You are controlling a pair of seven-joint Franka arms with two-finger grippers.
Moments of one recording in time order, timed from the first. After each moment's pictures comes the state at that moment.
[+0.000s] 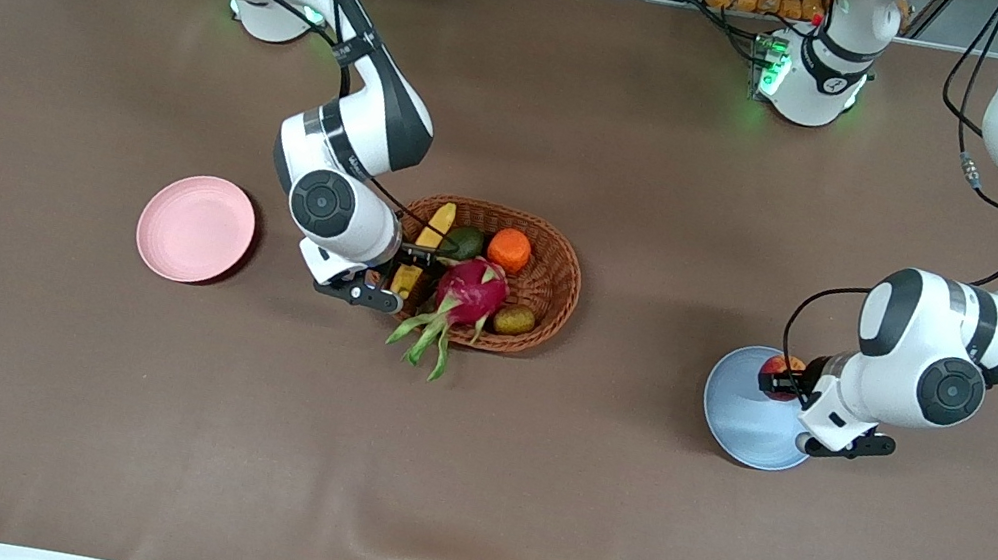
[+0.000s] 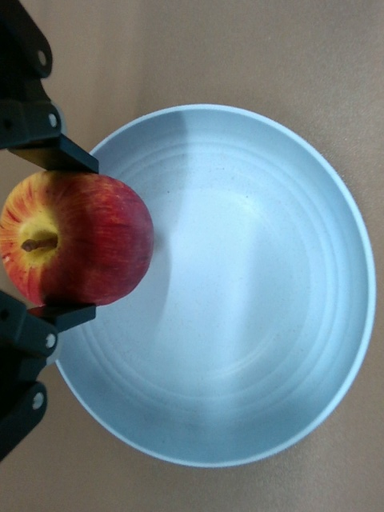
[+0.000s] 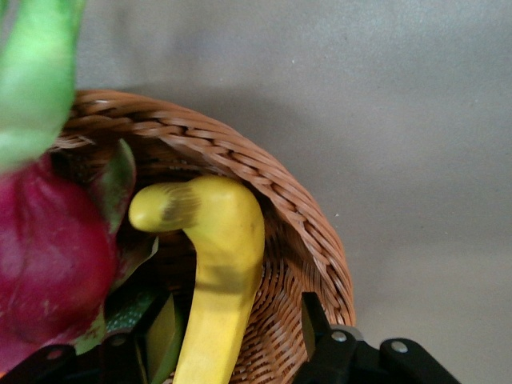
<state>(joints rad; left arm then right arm) 0.16 0.58 -0.29 -1.78 0.11 2.12 -0.34 0.44 0.55 0.12 -1.77 0.16 2.15 0.61</state>
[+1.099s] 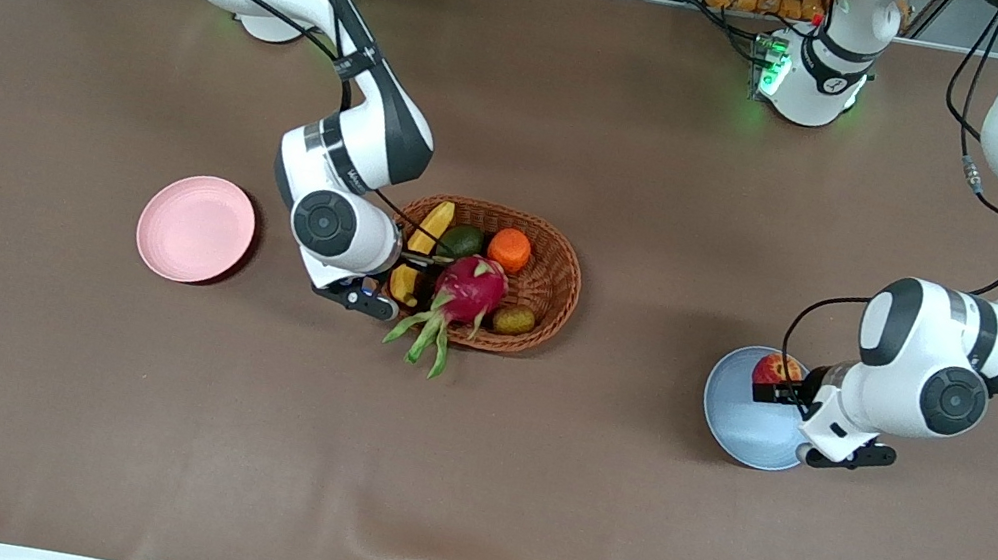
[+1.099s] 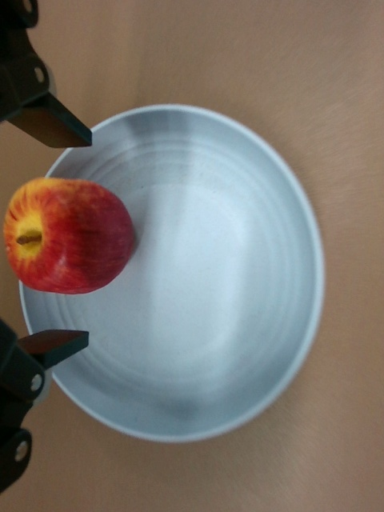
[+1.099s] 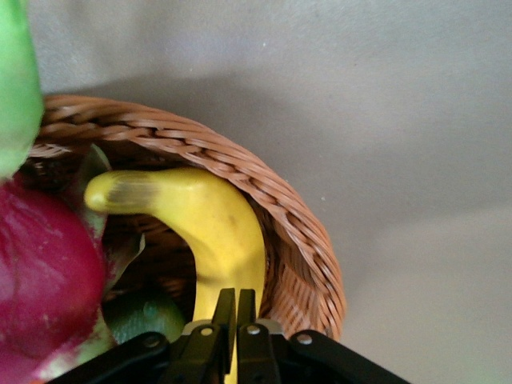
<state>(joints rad) 0.16 0.58 -0.29 -1.72 0.11 2.12 -0.34 0.44 0.58 0.11 -1.66 0.18 1.99 0.67</state>
